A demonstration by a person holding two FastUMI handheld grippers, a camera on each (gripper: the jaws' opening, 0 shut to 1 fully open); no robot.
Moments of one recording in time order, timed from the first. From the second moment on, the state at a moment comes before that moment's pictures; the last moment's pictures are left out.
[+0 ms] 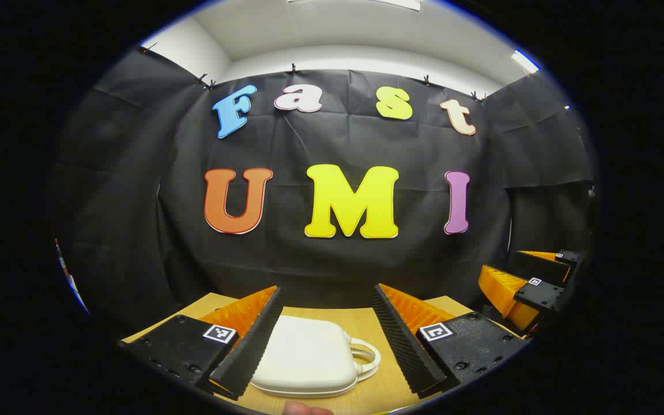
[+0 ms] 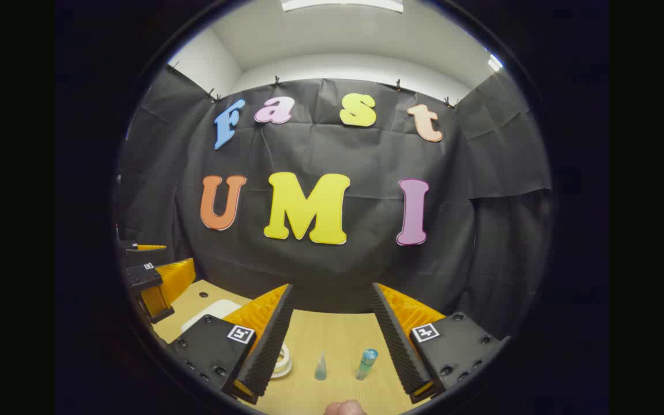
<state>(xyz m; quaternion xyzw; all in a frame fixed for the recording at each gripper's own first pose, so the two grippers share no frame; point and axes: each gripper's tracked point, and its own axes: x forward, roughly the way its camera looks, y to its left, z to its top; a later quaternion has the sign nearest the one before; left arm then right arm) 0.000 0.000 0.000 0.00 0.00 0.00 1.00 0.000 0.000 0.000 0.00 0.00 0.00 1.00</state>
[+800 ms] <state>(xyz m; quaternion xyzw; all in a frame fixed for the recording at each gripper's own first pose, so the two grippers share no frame) 0.022 -0.023 -0.013 0.00 0.01 0.01 1.00 0.020 -0.027 -0.013 0.01 0.01 0.00 1.00</state>
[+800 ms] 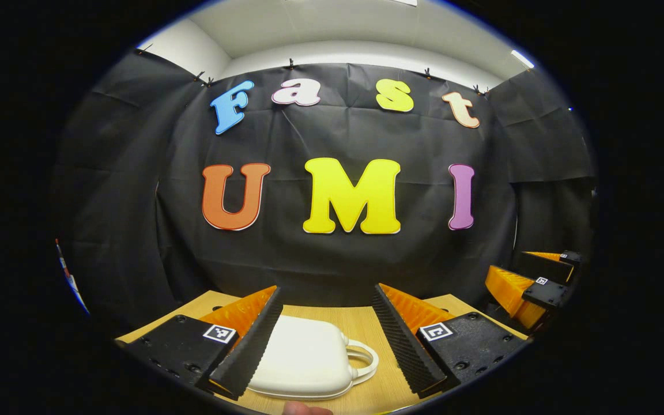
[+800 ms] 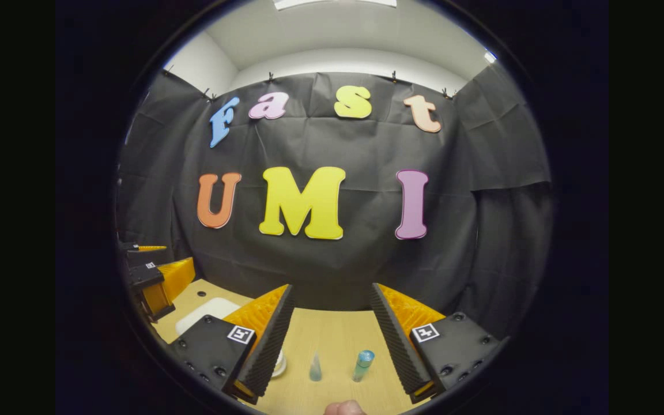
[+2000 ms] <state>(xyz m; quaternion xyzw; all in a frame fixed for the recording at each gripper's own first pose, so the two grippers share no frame) 0.048 -0.091 -0.106 0.14 0.10 -0.05 0.98 0.036 -0.133 -0.064 -0.01 0.06 -0.03 1.00</state>
